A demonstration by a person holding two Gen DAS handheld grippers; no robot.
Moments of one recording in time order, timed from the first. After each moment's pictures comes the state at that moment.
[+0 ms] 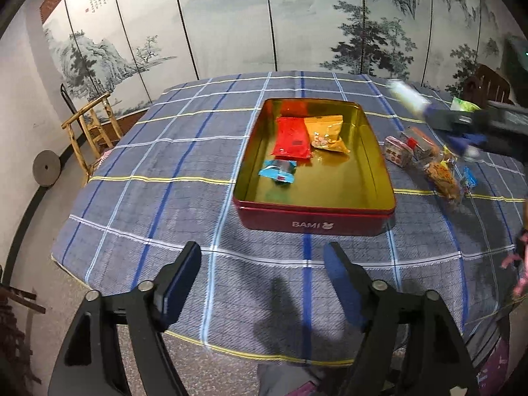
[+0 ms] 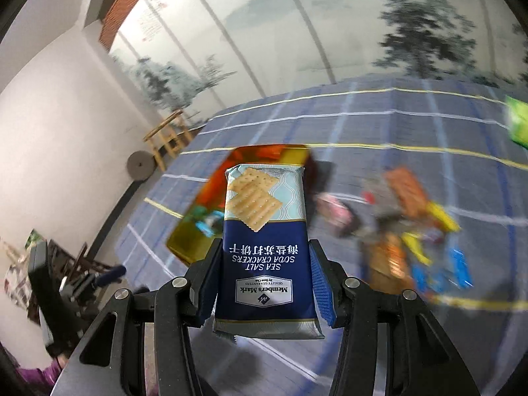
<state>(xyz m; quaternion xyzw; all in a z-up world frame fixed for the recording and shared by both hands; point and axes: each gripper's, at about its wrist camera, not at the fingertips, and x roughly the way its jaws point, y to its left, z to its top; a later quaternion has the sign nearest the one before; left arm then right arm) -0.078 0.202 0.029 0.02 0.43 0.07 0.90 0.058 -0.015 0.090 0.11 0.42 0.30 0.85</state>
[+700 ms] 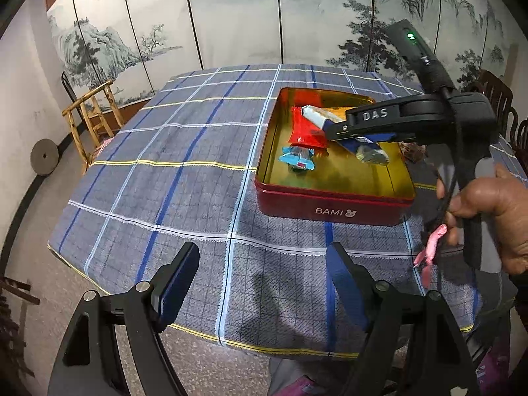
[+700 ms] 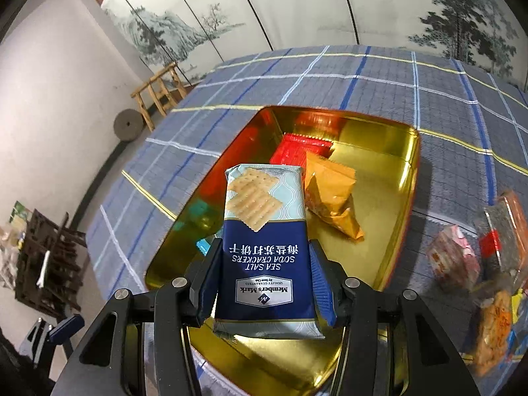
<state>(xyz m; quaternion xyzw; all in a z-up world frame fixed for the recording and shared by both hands) -0.082 0.226 0.018 0.00 0.44 0.07 0.89 0.123 0.119 0.032 0.03 0.49 0.29 0.82</state>
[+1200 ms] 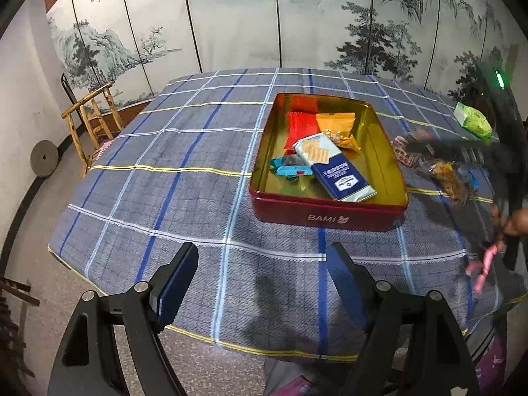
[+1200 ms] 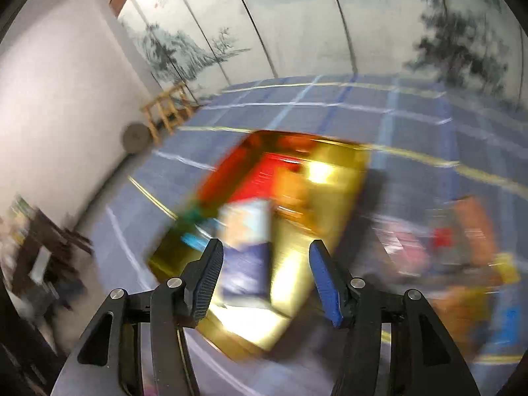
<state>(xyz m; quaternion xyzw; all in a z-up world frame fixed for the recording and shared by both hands) -0.079 0.221 0.026 0.00 0.44 0.07 0.90 0.090 0.030 0.052 -0.02 0.43 0.29 0.85</state>
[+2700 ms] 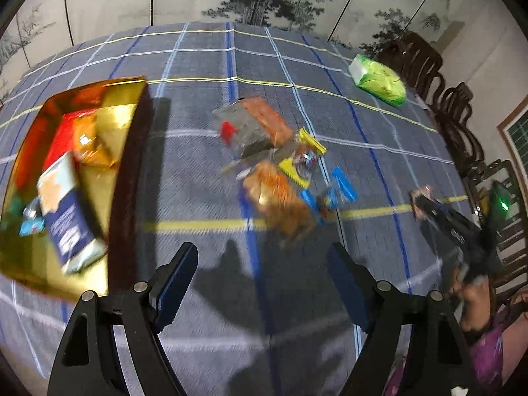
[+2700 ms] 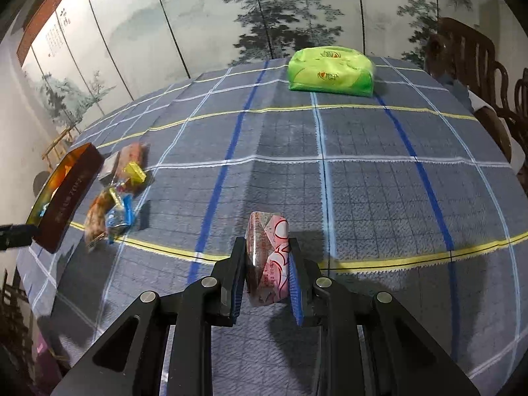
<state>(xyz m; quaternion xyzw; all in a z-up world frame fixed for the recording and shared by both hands) 0.061 0.012 0.003 -0.05 0.55 -0.14 0.83 0.045 -0.304 0.000 0.08 0.42 0.07 0.90</state>
